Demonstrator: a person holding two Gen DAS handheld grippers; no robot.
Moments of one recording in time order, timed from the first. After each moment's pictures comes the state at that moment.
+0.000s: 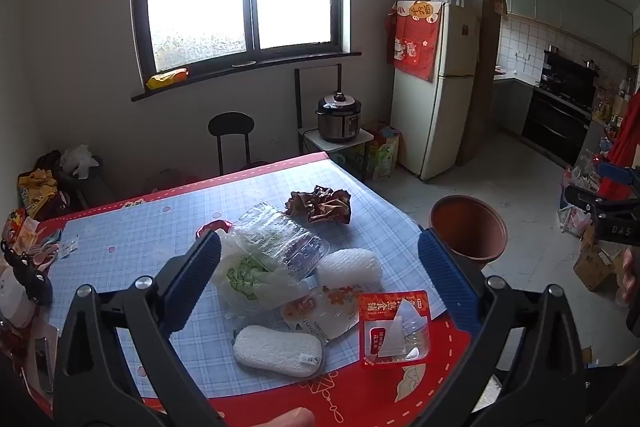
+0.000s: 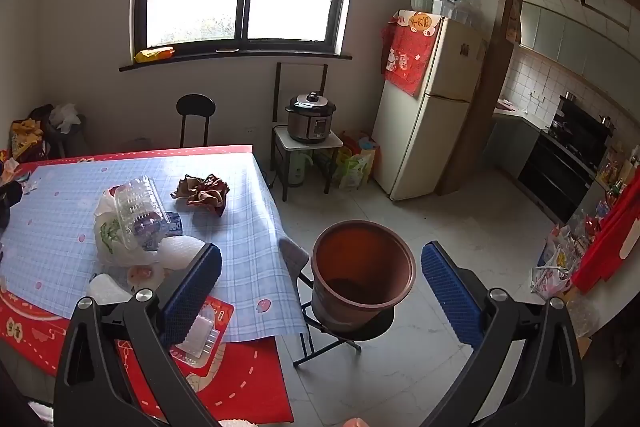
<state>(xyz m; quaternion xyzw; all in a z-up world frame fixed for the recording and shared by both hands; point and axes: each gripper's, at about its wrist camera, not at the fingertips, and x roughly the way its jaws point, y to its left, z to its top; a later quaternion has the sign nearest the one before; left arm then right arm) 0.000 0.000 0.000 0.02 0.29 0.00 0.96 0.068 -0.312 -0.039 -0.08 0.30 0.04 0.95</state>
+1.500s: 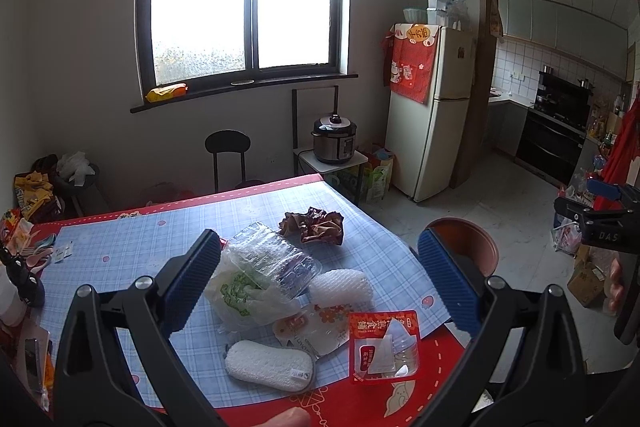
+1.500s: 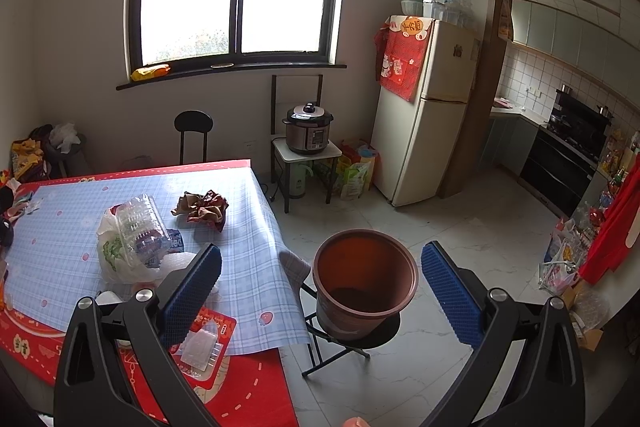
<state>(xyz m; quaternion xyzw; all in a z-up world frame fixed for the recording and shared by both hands) -0.005 0.004 0.015 0.00 0.25 -0.01 0.97 0.069 -0.321 -0.033 -0.05 0.28 0.04 0.96</state>
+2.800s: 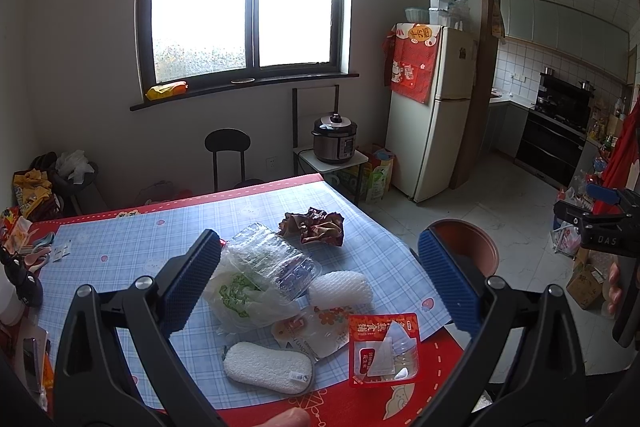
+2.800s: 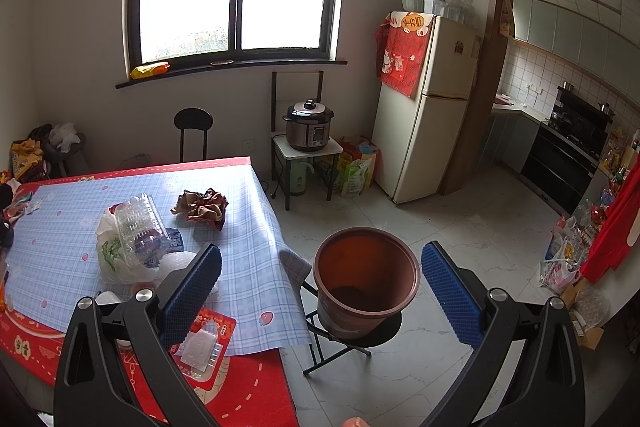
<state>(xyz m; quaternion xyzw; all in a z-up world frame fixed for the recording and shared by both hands) -0.004 0.003 0.012 0.00 0.25 -0.01 0.97 0.072 -0.326 -0.034 -0.05 0.28 0.04 0.96</state>
